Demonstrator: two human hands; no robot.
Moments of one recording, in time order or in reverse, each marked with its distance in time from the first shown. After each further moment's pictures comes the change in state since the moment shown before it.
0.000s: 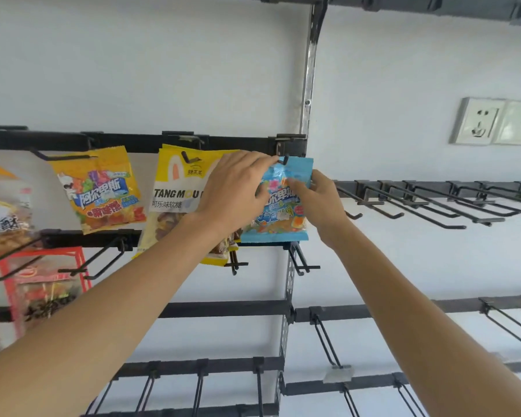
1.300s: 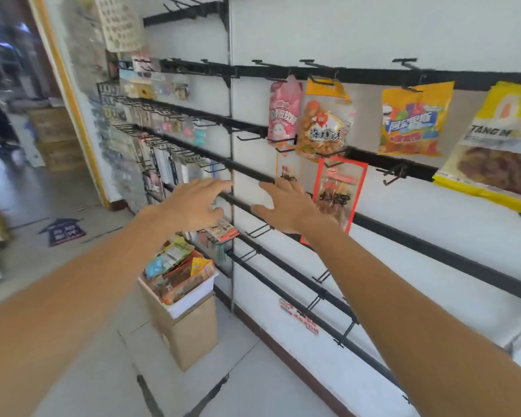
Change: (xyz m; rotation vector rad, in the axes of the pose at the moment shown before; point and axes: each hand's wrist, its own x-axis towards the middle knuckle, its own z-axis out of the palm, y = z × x) left_hand -0.375 -0.103 -0.344 0.458 -0.802 -0.930; right_hand -0.276 -0.066 0.333 -0.748 -1.069 -0.615
